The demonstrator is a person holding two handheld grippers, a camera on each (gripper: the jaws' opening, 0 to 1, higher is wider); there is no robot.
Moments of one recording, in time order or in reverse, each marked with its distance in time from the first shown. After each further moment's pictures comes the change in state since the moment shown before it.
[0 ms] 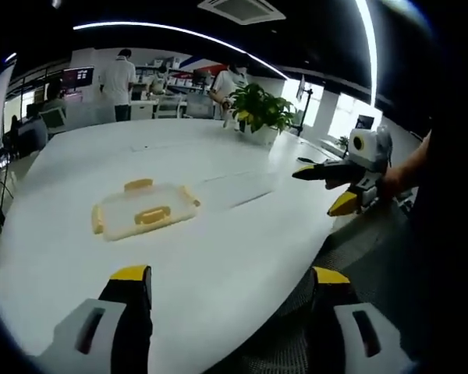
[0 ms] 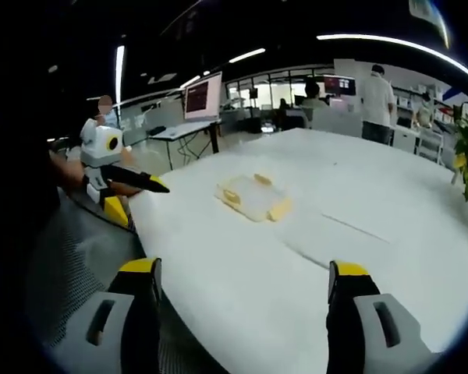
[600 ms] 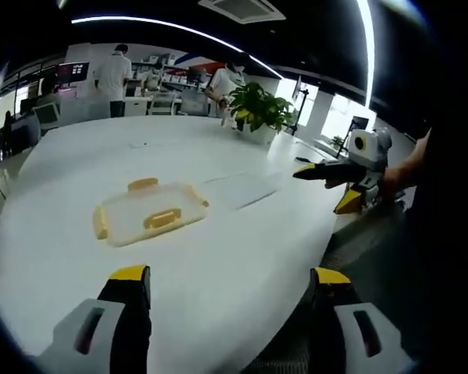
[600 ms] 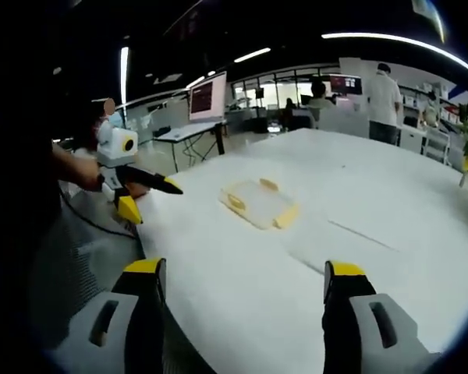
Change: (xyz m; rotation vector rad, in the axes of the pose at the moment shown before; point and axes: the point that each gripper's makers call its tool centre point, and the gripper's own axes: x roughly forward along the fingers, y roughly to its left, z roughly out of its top) left arm 0.012 0.029 0.001 0.009 0.026 -0.047; right arm 0.017 0.000 0.011 0.003 -0.003 0.039
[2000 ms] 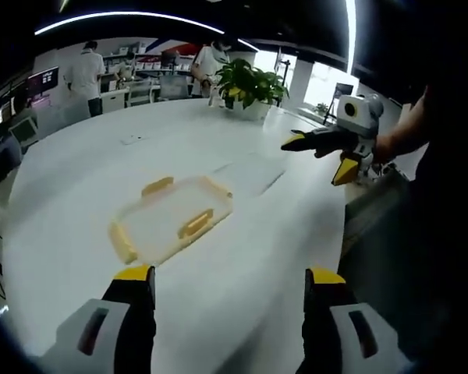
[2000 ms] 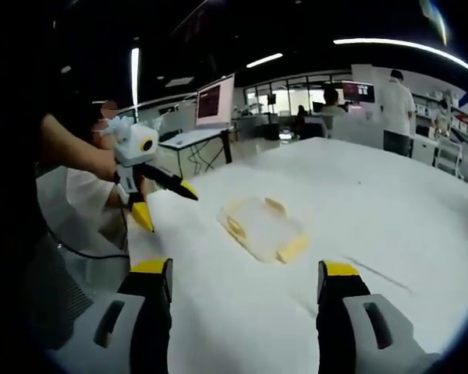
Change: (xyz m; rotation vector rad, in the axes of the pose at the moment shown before) left arm 0.012 0.057 0.012 0.146 0.136 -0.065; right arm 0.057 -0.010 0.036 -0.039 -0.034 0.060
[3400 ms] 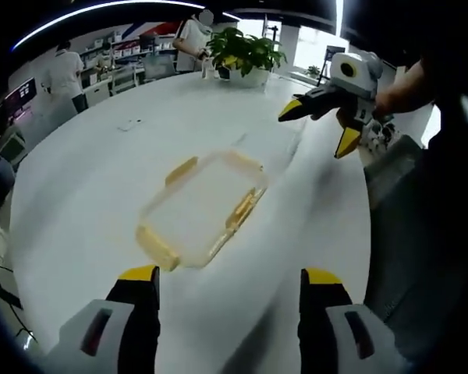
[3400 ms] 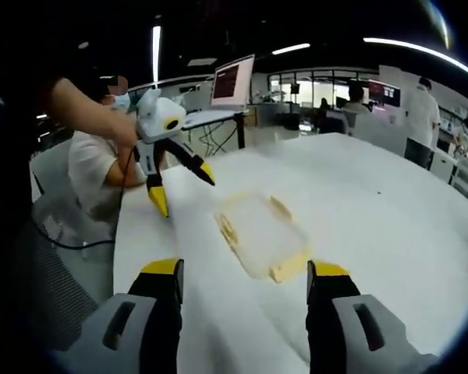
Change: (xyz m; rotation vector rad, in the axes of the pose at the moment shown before) left arm 0.016 0.059 -0.012 0.162 0.201 -0.004; right arm 0.047 -0.015 0.003 -0.119 0.094 0.081
